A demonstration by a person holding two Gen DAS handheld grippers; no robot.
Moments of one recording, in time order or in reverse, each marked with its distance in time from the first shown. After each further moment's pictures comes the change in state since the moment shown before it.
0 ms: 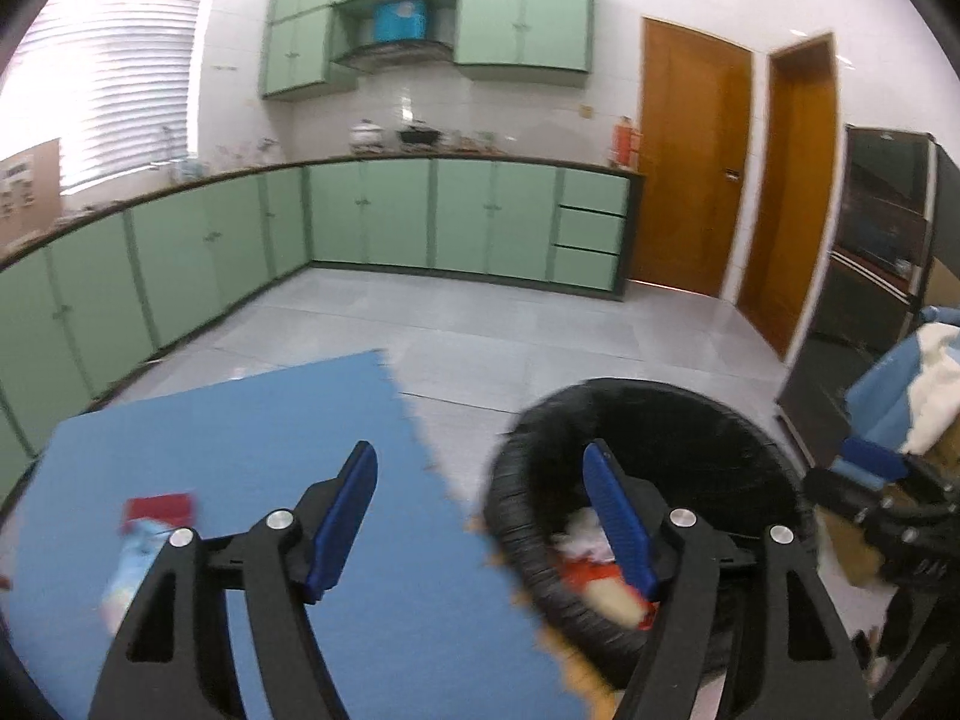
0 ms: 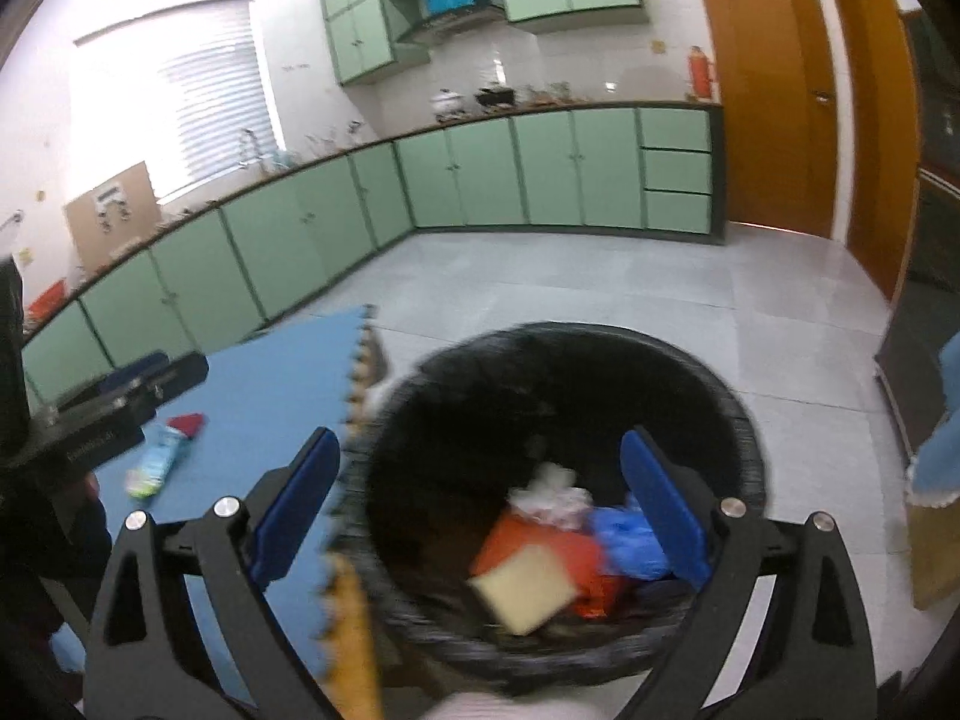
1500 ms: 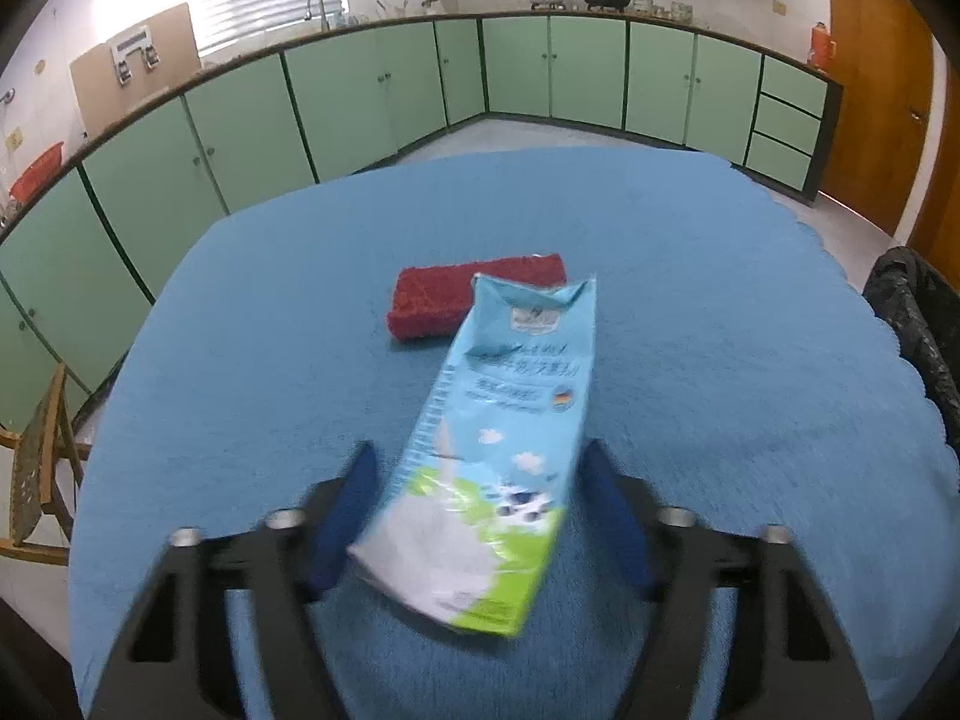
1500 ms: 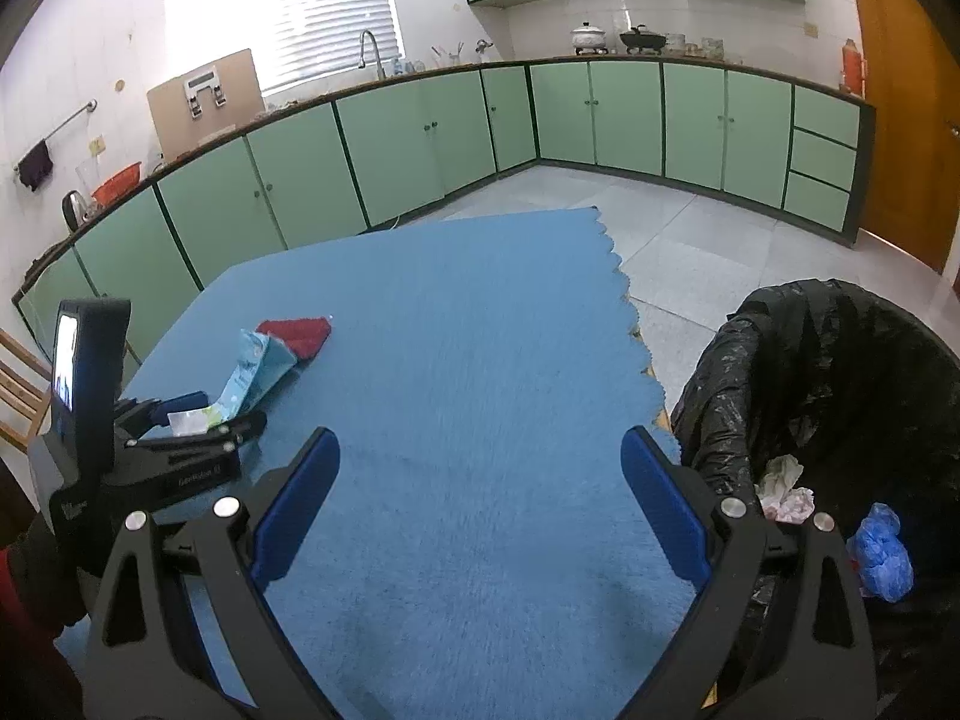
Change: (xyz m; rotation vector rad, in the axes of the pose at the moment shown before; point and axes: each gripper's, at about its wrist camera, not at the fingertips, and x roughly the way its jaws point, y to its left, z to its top) left arm 0.063 0.212 -0.109 -0.140 0.355 0.334; right arm 0.138 0.186 -0.037 -0.184 0.172 0.185
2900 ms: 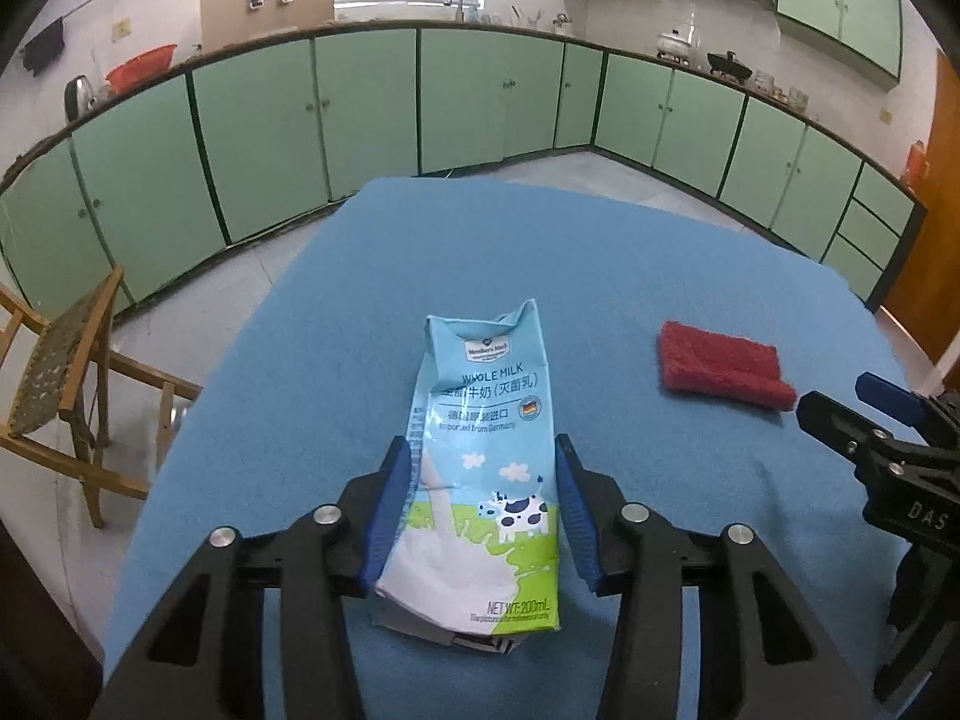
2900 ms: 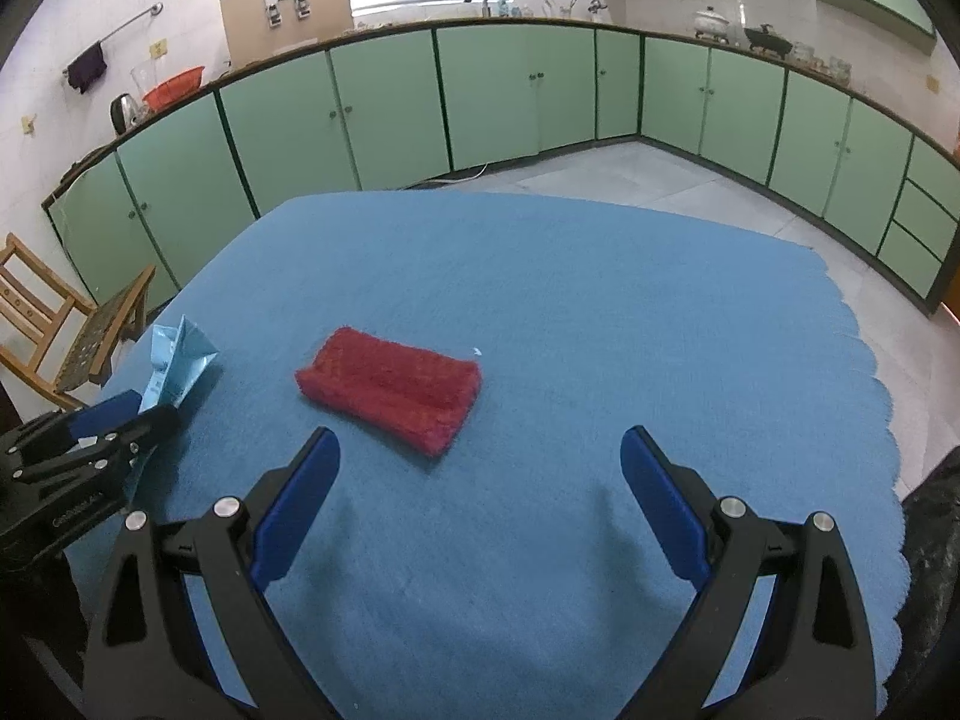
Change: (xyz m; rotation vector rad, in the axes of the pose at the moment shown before) left arm -0.014 0.115 -0.009 -0.271 -0.049 0.094; right arm 0.134 0.114 0.054 -0.201 0.132 0.124
